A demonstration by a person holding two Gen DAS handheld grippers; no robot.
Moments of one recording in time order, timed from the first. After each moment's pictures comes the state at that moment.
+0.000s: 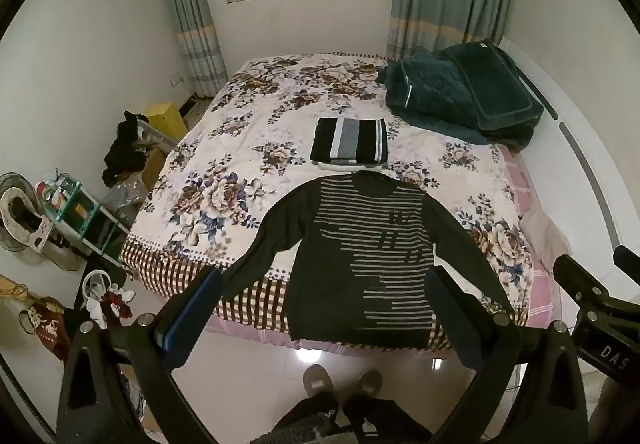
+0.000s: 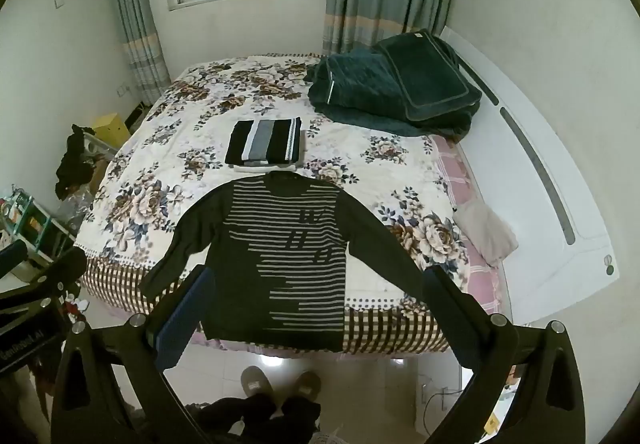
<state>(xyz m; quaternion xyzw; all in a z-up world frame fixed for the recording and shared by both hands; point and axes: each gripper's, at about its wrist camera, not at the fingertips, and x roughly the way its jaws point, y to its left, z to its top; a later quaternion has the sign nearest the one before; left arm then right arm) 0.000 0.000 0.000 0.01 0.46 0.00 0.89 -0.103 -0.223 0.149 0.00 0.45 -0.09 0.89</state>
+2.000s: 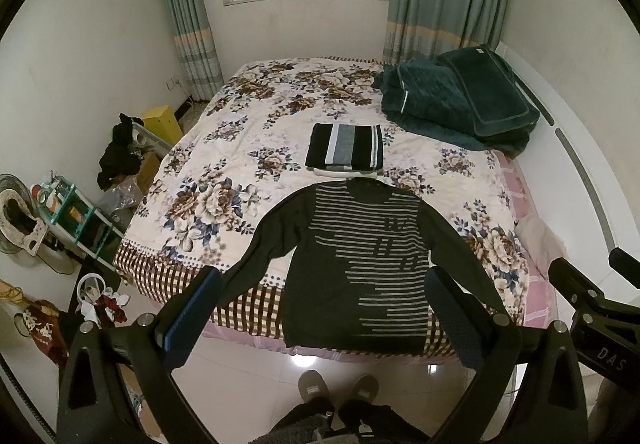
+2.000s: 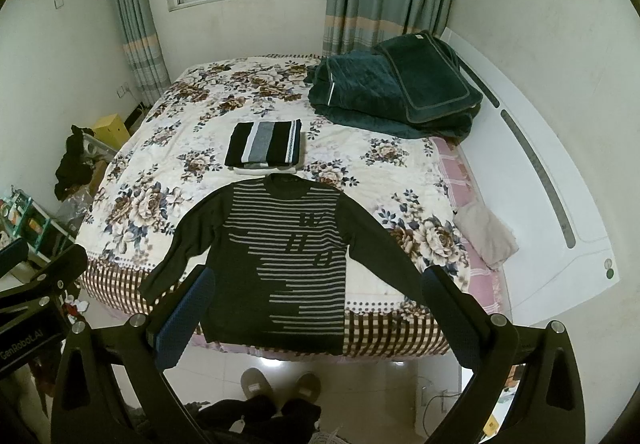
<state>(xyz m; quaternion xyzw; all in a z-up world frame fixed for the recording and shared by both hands) 0.020 -0.021 0.012 0.01 0.46 0.00 0.89 -0.092 -0.221 0.150 0.00 0.45 -0.09 0.89</state>
